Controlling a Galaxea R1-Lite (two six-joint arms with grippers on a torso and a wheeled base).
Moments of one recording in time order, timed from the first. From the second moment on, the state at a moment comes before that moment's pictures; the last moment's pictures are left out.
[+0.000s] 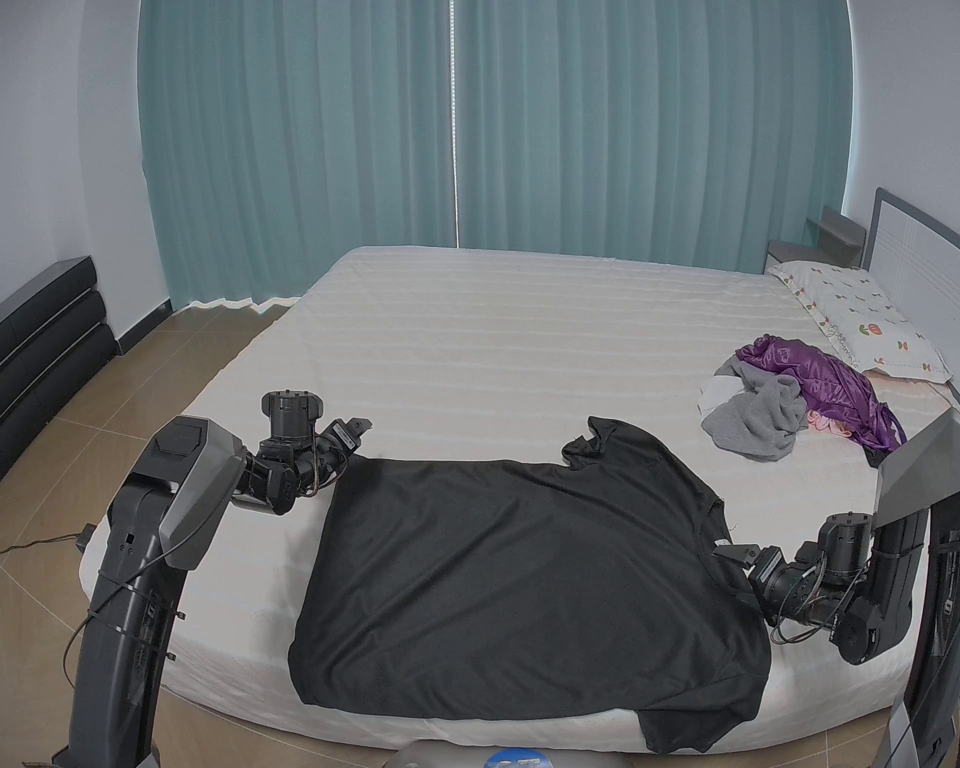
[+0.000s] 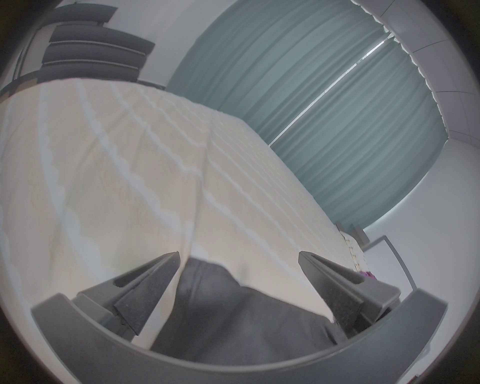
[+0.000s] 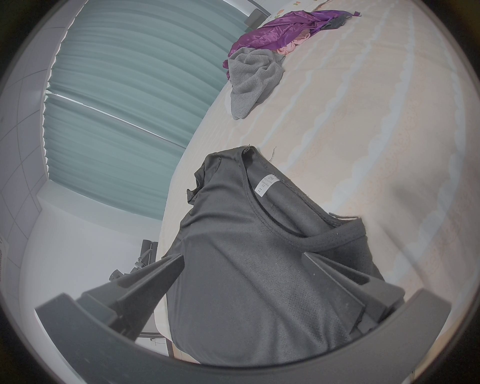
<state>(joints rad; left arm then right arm) -0.11 2.78 -1.85 -0.49 -0.07 -0.78 0.00 2.36 -0.22 -1.55 0.31 0.92</state>
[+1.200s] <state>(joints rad) -0.11 2.74 -1.75 -0.38 -0.17 -0.79 0.01 2.36 -0.22 -1.55 0.31 0.92</state>
